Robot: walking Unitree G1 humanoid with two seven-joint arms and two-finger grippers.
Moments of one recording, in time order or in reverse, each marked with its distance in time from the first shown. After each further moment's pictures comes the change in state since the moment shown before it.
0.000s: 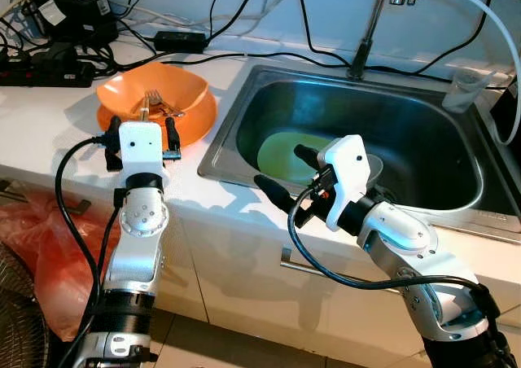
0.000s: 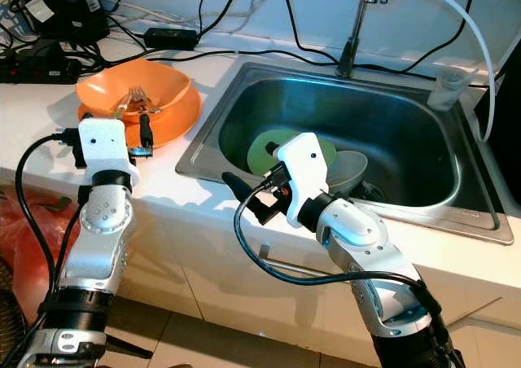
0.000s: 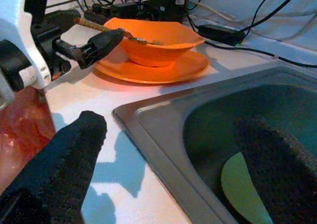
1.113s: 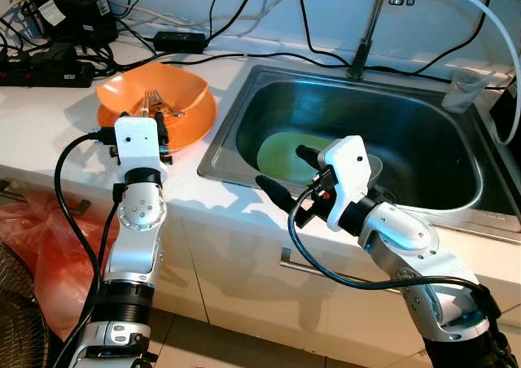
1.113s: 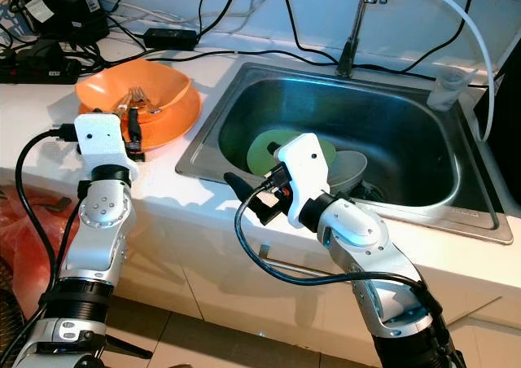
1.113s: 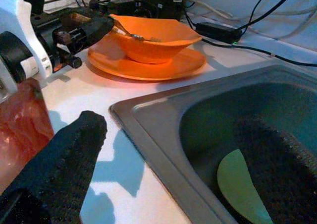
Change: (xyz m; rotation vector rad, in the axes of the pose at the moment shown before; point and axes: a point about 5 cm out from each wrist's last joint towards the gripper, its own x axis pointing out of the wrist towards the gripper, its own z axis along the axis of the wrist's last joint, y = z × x) left arm 0.007 0.001 -0.002 -0.043 -0.012 0.003; right arm -0.001 -0.001 -0.002 -0.008 0.011 -0.006
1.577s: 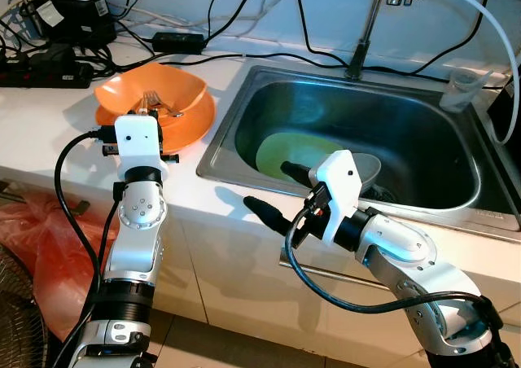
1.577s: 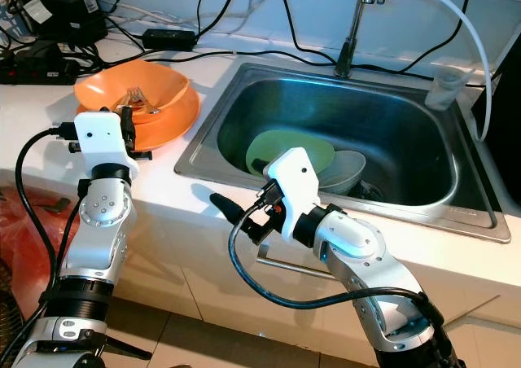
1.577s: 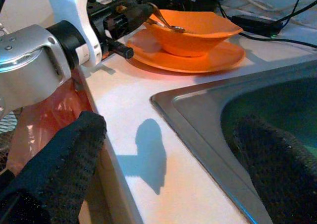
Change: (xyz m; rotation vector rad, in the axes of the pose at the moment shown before) left arm 0.002 -0.001 0.003 -0.002 -0.010 -0.002; right arm -0.005 0.017 -0.005 0.033 0.019 0.126
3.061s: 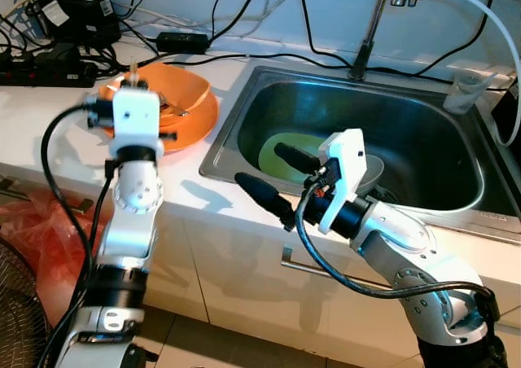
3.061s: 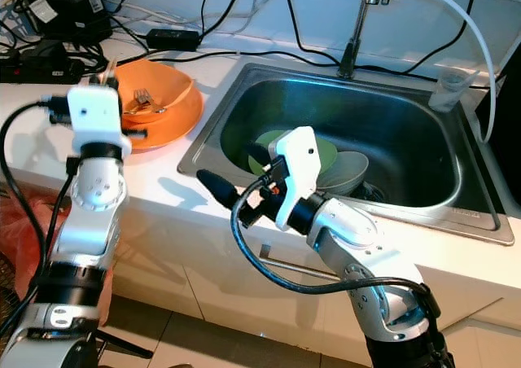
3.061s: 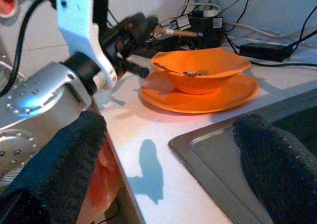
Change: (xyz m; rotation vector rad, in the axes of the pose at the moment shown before) left arm 0.014 -0.001 0.041 0.102 -0.177 0.008; right arm 0.006 0.001 0.022 0.129 -0.135 0.025
